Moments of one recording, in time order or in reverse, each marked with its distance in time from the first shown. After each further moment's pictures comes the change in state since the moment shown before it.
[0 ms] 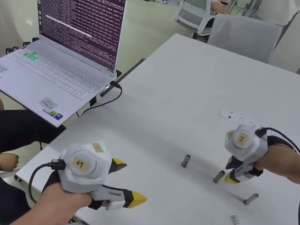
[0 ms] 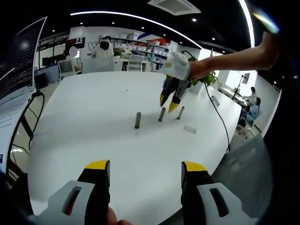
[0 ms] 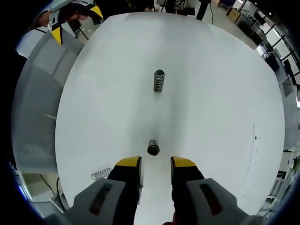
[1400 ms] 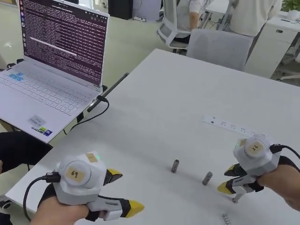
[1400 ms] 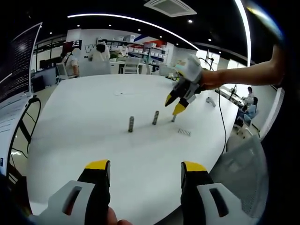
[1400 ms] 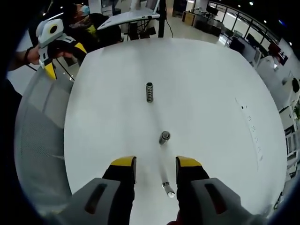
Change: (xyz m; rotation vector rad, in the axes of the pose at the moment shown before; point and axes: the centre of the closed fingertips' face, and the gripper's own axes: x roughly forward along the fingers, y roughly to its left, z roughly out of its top) left arm -0.006 -0.017 0.007 0.016 -0.019 -0.026; right arm -0.029 0.031 -0.010 0.345 -0.267 -0.125
